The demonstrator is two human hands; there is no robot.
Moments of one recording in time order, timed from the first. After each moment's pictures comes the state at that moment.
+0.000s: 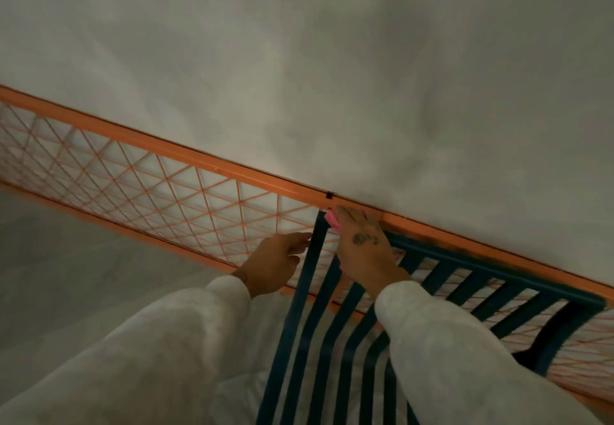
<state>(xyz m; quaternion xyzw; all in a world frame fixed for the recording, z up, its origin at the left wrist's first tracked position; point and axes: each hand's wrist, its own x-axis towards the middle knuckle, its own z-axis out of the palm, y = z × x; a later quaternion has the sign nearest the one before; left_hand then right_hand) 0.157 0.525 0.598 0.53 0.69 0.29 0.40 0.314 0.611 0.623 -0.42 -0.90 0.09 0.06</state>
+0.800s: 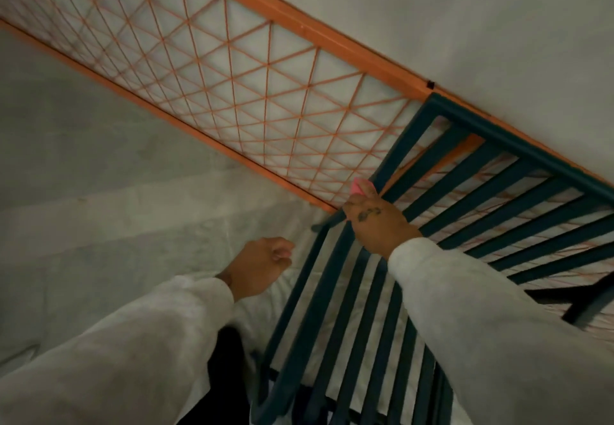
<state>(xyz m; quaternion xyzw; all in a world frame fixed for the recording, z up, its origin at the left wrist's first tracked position) 0.138 0.304 0.440 0.39 0.73 0.28 0.49 0.284 0.496 0.494 -0.30 -0.92 0.07 -0.23</state>
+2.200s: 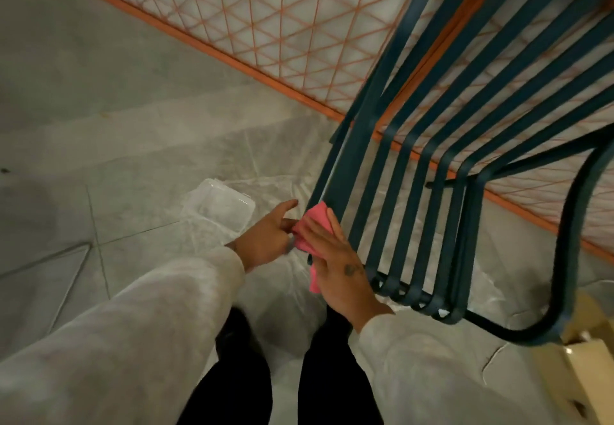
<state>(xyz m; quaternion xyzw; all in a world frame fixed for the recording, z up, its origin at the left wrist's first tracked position) 0.242 0.088 0.421 0.26 0.66 0.29 0.64 0.410 0.127 0.424 -0.37 -0.83 0.41 0.06</state>
